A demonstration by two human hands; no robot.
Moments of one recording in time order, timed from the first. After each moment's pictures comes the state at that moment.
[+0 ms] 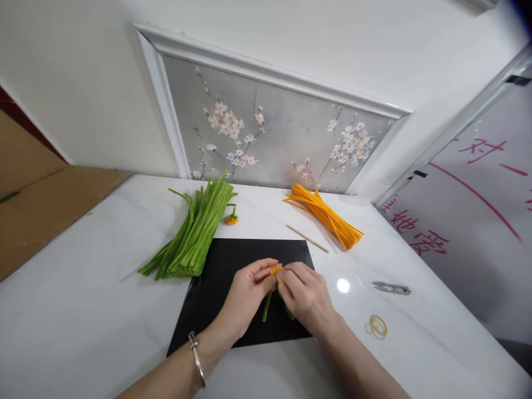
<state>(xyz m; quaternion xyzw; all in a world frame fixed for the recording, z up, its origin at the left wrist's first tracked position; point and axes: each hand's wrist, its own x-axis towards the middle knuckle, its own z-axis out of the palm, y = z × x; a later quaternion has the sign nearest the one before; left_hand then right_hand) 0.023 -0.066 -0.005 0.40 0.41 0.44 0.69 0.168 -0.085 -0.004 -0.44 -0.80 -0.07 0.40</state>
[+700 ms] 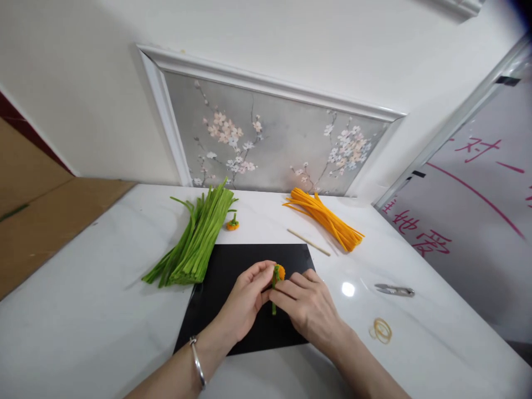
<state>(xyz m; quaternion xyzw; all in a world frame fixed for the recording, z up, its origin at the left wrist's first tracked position) 0.015 -0.061 -0.001 0.33 0.35 0.43 0.76 0.170 -0.098 0.009 -0.41 -0.88 -0.09 0.23</state>
